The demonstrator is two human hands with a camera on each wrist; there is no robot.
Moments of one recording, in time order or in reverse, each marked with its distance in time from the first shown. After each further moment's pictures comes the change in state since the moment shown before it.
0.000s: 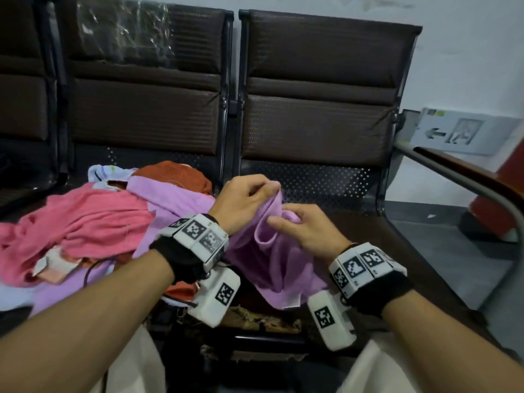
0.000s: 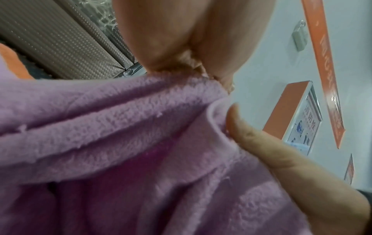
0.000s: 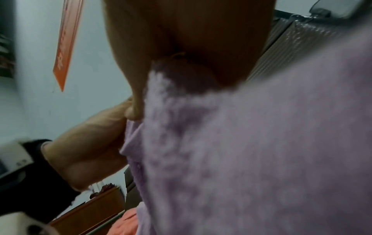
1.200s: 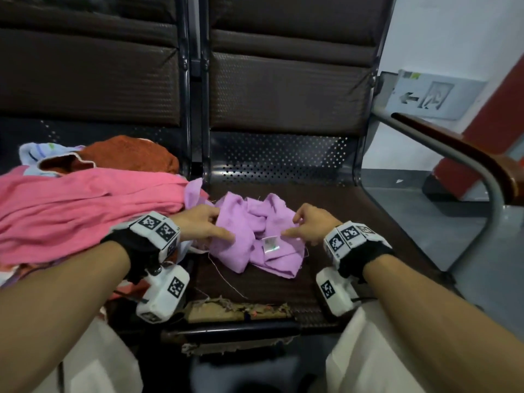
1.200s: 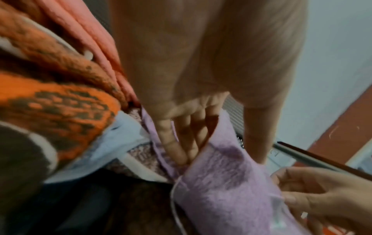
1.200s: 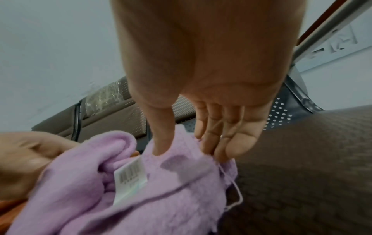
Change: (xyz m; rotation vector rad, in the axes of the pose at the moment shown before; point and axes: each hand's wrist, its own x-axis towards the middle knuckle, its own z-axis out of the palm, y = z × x) left_hand -0.012 -0.096 0.006 0.072 -0.602 -0.559; right_hand 0.001 0.081 -0.032 -0.586 -0.100 0.765
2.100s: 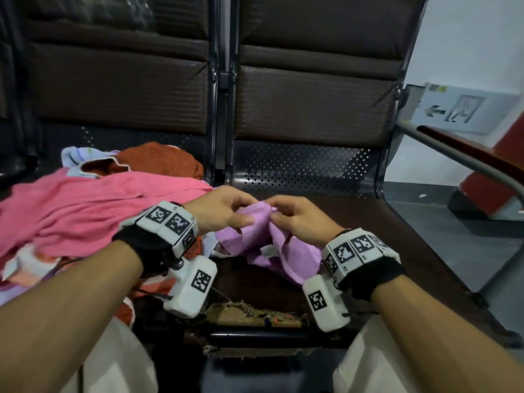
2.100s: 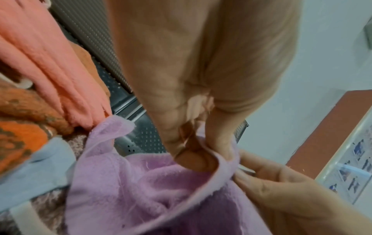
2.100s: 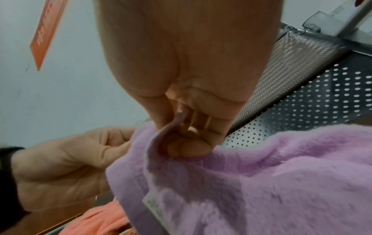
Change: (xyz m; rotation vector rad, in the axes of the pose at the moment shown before) left_hand -0.035 0.036 -0.022 -0.132 0.041 0.324; right_hand -0.034 -0.076 0.003 0.420 0.000 -0.526
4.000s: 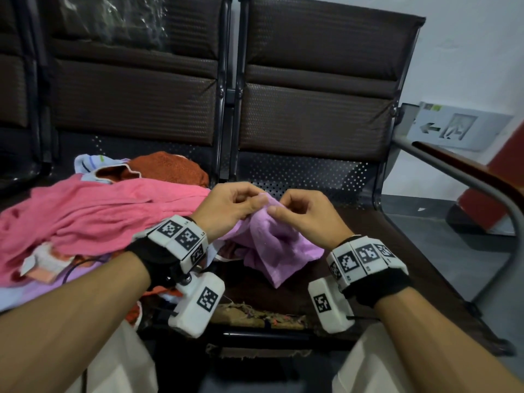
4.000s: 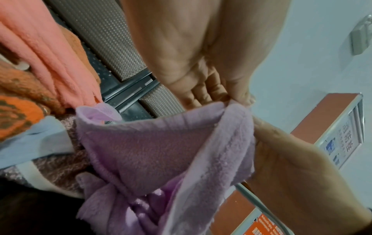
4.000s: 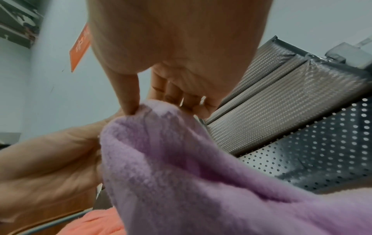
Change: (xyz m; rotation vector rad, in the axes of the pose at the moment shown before) left_hand -0.017 0.024 0.017 -0.256 0.368 0.173; right_hand -0.015 -0.014 -0.014 -0.070 0.202 -0.265
